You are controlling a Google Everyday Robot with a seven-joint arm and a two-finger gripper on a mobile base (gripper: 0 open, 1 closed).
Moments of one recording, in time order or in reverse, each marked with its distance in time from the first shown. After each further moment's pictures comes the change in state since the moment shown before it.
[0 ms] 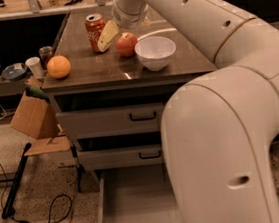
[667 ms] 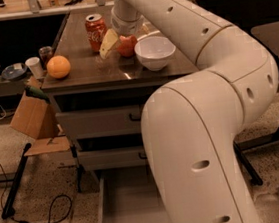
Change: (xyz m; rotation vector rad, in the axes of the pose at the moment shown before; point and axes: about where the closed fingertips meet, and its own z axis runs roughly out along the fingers) arm 0.008 -0.002 0.036 0.008 0.098 -0.002
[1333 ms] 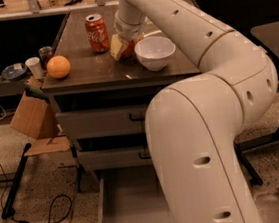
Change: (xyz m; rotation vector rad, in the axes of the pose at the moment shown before) arm 0.013 0.001 0.012 -0.070 0.024 -0.012
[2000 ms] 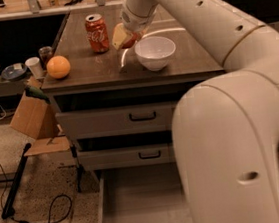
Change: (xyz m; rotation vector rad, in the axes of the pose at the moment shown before) arm -0.003 -0.008 -0.042 -0.025 -0.126 0.013
